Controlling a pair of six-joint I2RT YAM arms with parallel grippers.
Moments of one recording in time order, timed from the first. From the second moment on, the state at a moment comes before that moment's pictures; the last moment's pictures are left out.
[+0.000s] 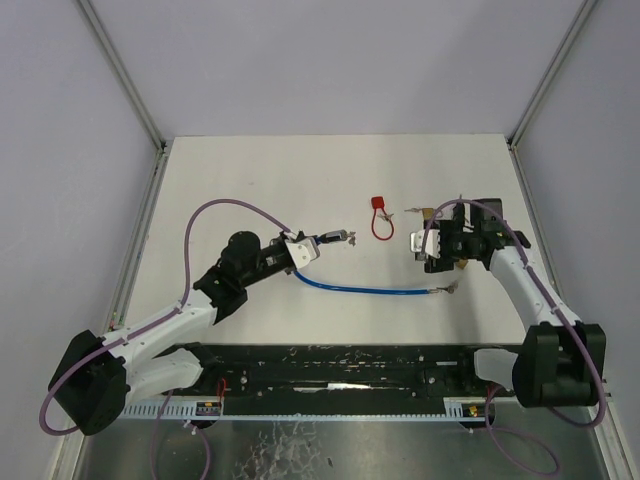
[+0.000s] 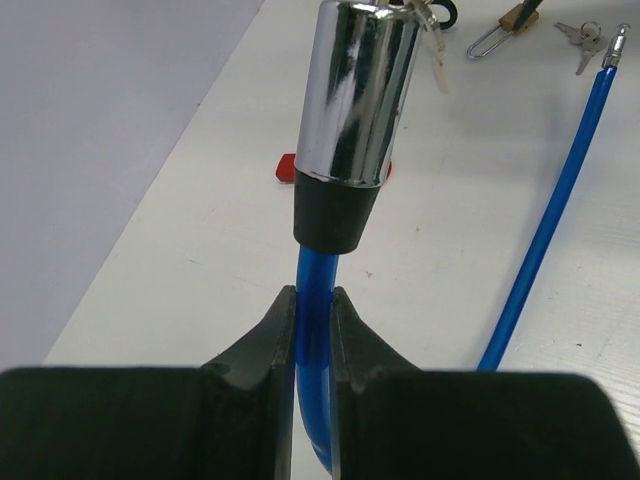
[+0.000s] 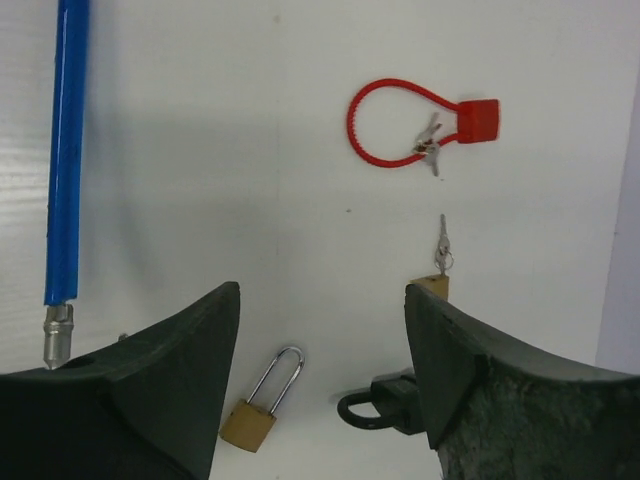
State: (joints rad) left arm -0.68 1.05 0.54 0.37 0.33 0.51; right arm 0.02 1.19 0.82 -0.61 -0.71 -1.51
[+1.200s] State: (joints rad) left arm -0.67 1.06 0.54 0.40 0.35 0.51; right arm 0.32 1.34 0.60 -0.68 -0.72 -1.98
